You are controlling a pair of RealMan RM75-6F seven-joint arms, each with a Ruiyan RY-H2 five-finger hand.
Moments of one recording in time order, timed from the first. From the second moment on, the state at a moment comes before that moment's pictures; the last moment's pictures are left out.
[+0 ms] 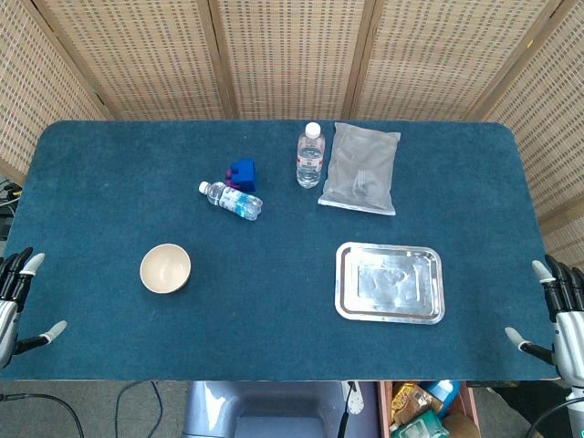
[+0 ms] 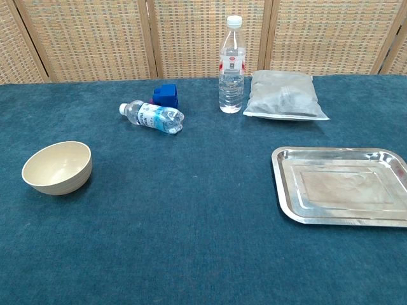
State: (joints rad) left arm -0.05 -1.06 -0.02 -1.71 1.59 1.59 0.05; right arm 0.00 -1.08 0.08 -1.63 -1.58 1.65 0.04
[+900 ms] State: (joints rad) left arm -0.35 -1.37 -0.05 -1.35 1.61 1.19 0.01; right arm 0.03 -1.09 0.09 -1.63 -1.52 1.57 0.00
